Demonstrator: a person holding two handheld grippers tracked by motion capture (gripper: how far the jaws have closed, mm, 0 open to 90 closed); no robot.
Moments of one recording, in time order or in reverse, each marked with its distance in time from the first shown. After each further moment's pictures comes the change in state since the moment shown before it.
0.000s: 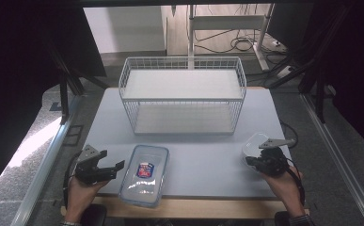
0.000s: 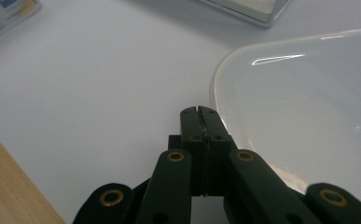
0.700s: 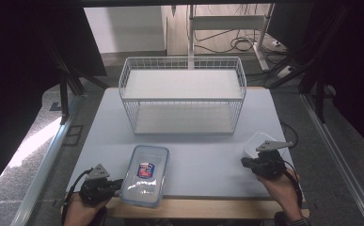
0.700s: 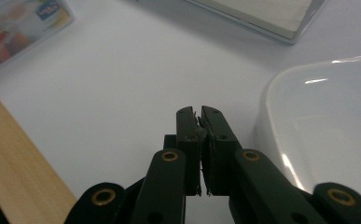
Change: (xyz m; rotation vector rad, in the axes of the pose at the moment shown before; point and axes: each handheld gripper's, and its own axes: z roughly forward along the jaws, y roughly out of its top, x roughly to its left) left arm -0.032 -0.035 -0.004 0.209 -0.194 0.062; right arm 0.019 0.003 -0.004 -0.042 0.042 -0.018
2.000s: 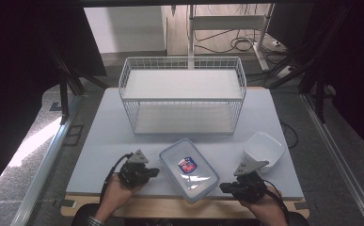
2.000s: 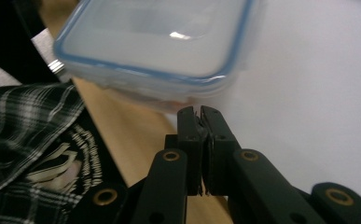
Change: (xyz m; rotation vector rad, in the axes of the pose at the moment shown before) left arm -0.026 0.076 0.063 0.010 -0.062 0.108; right arm 0.071 -0.019 0.016 0.091 0.241 -0.118
